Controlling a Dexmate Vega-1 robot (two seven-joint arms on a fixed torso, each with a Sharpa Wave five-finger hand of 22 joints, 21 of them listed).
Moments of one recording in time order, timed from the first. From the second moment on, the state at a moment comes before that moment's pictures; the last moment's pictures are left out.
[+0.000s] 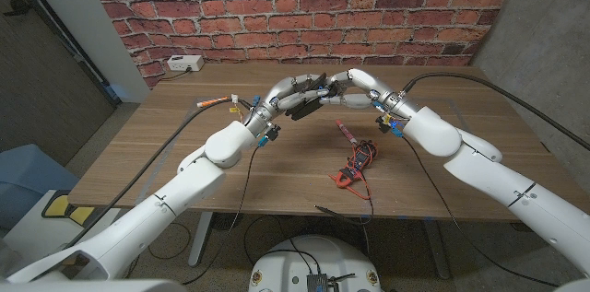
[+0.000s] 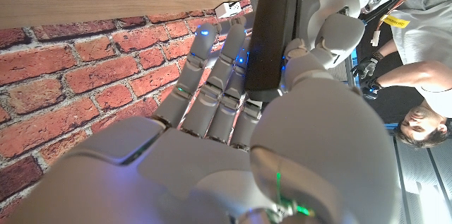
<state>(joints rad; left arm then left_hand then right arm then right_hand) 0.92 0.63 0.52 -1.79 -0.28 -0.29 -0.02 0.84 0.11 0.29 -0.16 0.18 0.61 -0.17 0.34 0.25 0.64 -0.21 0.40 0.53 0.24 -0.04 0.30 0.23 0.07 0.16 0.41 0.18 -0.96 -0.82 -0.42 -1.96 -0.10 0.27 -0.02 0.98 0.03 0.37 -0.15 0.17 0.87 -0.14 0.22 0.28 0.93 -0.15 0.36 0.53 1.00 -0.16 0.30 0.81 0.61 -0.06 1.15 0.20</state>
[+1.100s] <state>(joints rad) 0.99 0.54 0.49 -1.75 -0.27 -0.40 0.10 0.86 0.12 0.30 -0.15 0.19 0.80 -0.07 0.39 0.23 0.84 -0.14 0.49 0.53 0.36 -0.04 0.36 0.27 0.13 0.13 0.40 0.18 -0.97 -0.82 -0.42 -1.96 -0.09 0.27 -0.02 0.99 0.03 0.37 -0.15 0.17 0.87 -0.14 0.22 0.28 0.93 -0.15 0.35 0.54 1.00 -0.16 0.30 0.81 0.59 -0.06 1.18 0.19</state>
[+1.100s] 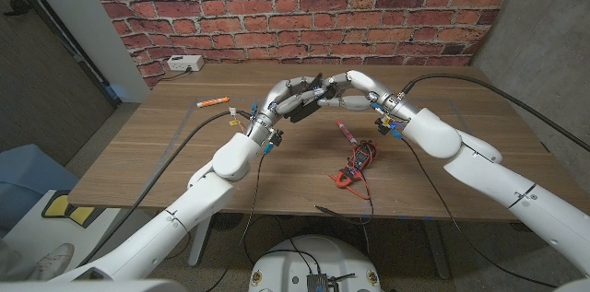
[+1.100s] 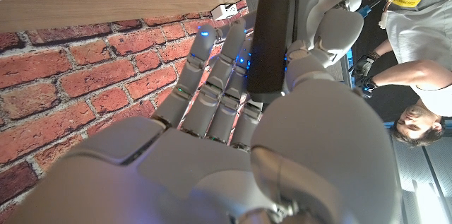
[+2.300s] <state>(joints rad) 1.03 0.50 0.48 -1.73 -0.26 -0.47 0.14 0.86 0.12 0.31 -0.15 0.19 0.78 -0.09 0.39 0.21 0.86 -0.18 0.48 0.60 0.35 -0.04 0.35 0.28 0.13 0.13 0.39 0.19 -0.99 -0.81 -0.41 -1.90 -0.03 0.26 -0.04 0.99 0.02 0.38 -0.15 0.17 0.90 -0.14 0.24 0.28 0.94 -0.14 0.35 0.58 1.00 -0.16 0.30 0.82 0.59 -0.05 1.19 0.19</state>
